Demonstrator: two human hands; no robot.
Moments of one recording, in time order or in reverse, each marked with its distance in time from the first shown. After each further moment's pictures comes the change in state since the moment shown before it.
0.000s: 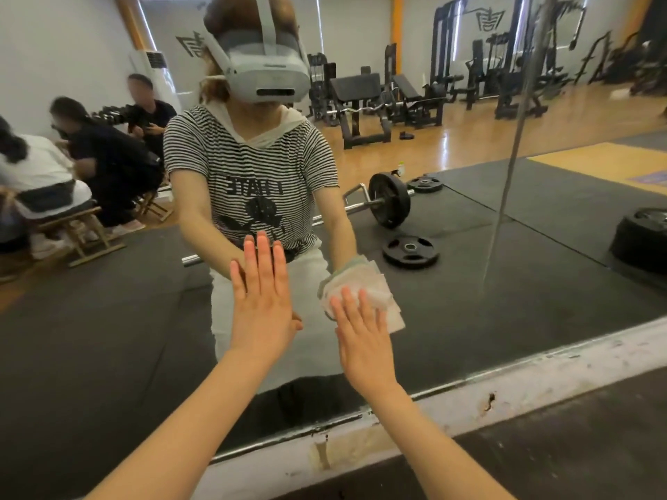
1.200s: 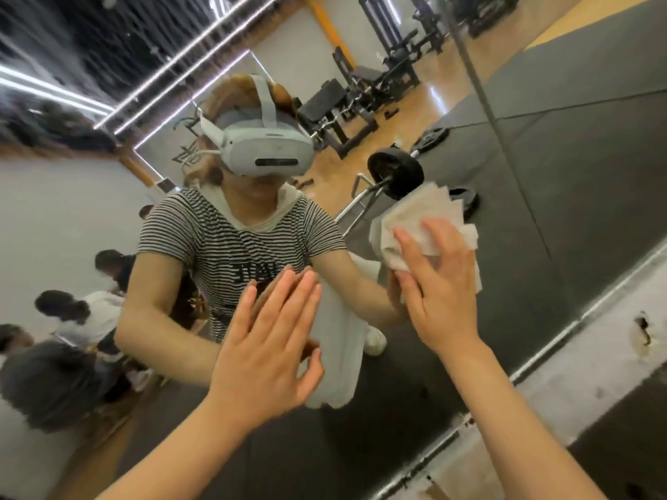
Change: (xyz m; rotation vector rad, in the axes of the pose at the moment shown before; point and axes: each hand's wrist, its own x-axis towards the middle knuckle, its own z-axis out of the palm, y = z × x) left_hand 0.011 0.002 0.055 0.318 0.369 0.831; right_hand -0.003 0.077 0.046 0.246 0.643 0.385
